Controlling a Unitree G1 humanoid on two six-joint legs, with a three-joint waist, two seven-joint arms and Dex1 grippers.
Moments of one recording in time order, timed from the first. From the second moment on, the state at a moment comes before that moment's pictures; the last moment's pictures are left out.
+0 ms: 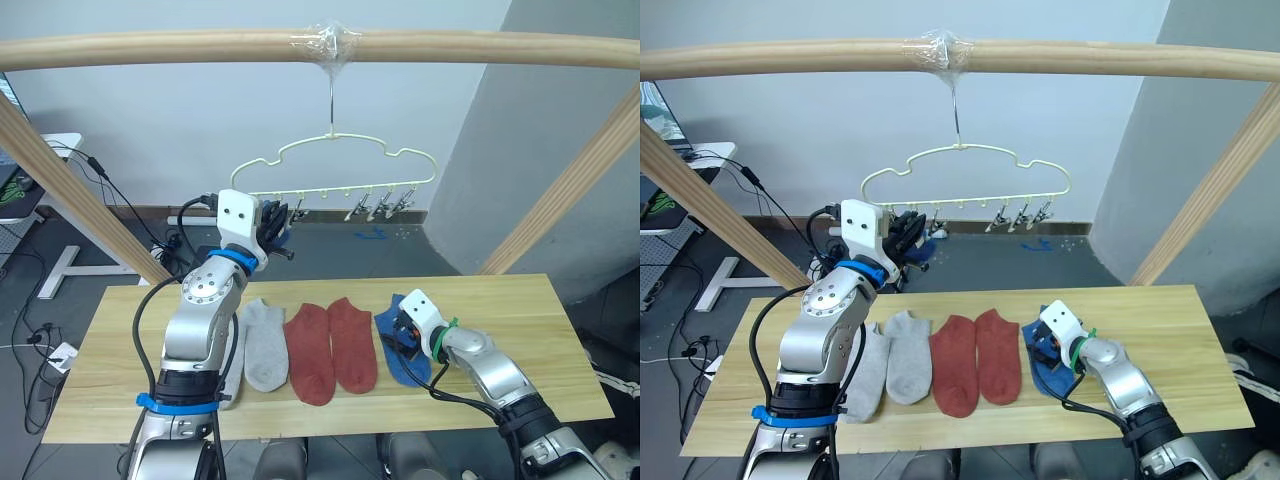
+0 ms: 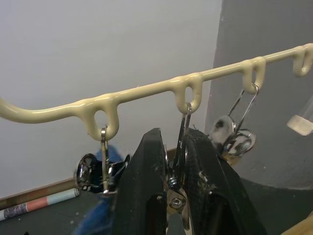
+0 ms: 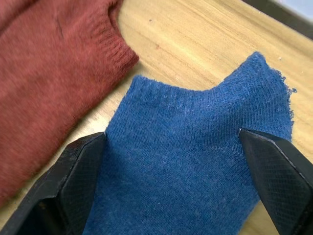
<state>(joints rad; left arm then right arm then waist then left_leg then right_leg) -0.41 0.28 0.07 -0.11 -0.20 0.36 -0.31 -0.27 -0.38 0.31 0.24 -0.01 0.38 0.50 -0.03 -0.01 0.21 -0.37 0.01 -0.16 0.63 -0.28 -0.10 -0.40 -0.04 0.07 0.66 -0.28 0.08</state>
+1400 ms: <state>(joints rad) -0.65 0.31 0.54 0.04 -1.22 1.21 -0.05 -0.39 -0.28 0.44 -0.09 -0.32 -0.09 0.55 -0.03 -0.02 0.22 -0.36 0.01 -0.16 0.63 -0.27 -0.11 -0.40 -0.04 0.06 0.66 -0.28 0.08</state>
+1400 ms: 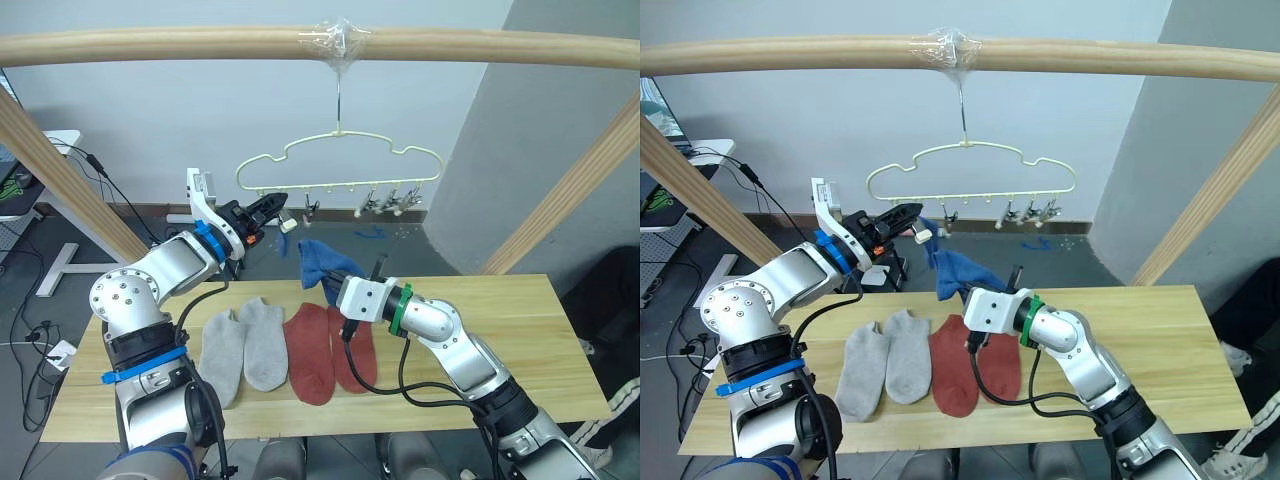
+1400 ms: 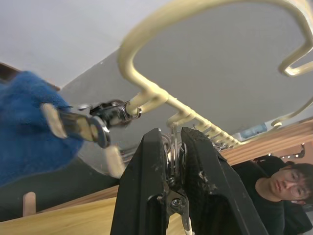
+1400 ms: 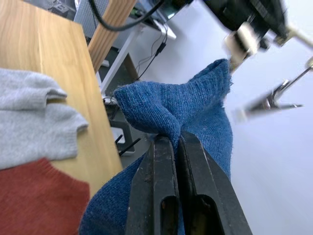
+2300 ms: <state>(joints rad) -0.64 0.33 0.51 0.05 -1.28 1.19 -0.04 -0.50 -0.32 0.47 -0.09 -0.51 -0.16 0.53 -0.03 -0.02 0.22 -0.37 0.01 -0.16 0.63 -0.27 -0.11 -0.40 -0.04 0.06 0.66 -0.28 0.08</state>
